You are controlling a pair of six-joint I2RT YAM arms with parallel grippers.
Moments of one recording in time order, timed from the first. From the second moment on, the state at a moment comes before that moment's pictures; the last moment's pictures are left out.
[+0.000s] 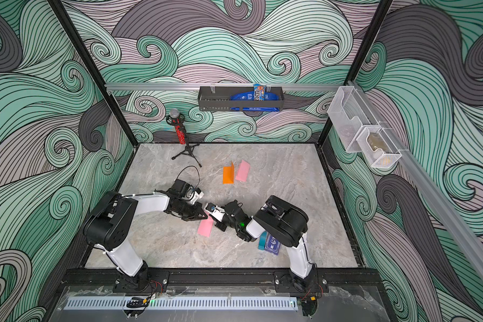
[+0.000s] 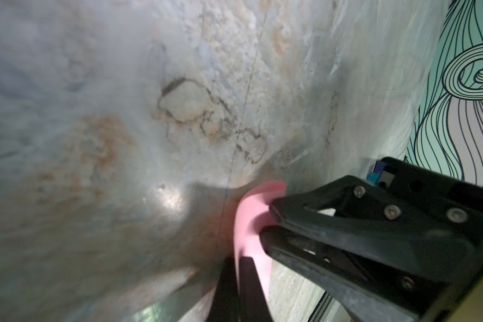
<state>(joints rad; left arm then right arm) -0.36 1.73 0.79 -0.30 0.65 -0.34 0.86 1.99 0.64 0.84 -0.10 -0.25</state>
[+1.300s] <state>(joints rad) -0.35 1.70 0.77 -0.26 0.59 -0.36 0.91 1.93 0.59 0.84 -0.24 -0.28</state>
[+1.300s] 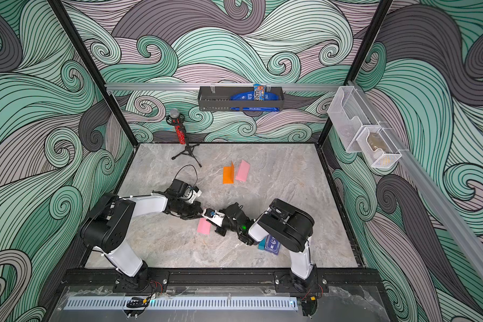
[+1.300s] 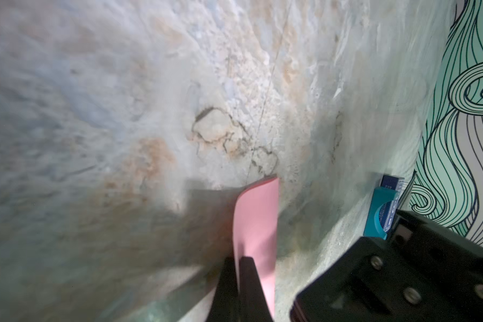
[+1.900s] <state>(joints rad) -0.34 1.71 0.78 -0.27 0.59 -0.36 0.99 1.91 0.55 0.80 -0.21 -0.33</state>
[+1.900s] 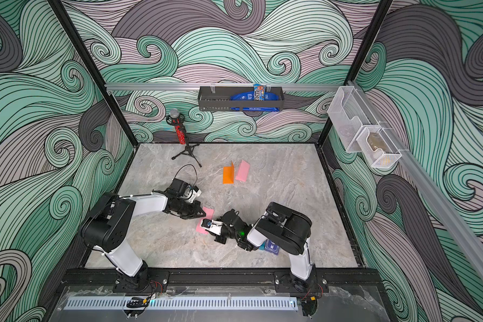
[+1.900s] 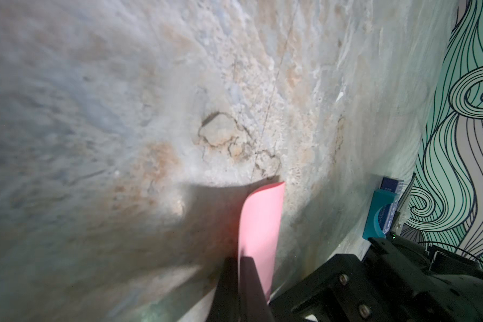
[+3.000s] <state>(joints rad) -0.35 1.70 0.78 -0.27 0.55 -0.36 0.89 1.81 0.70 0.68 -0.09 -0.15</state>
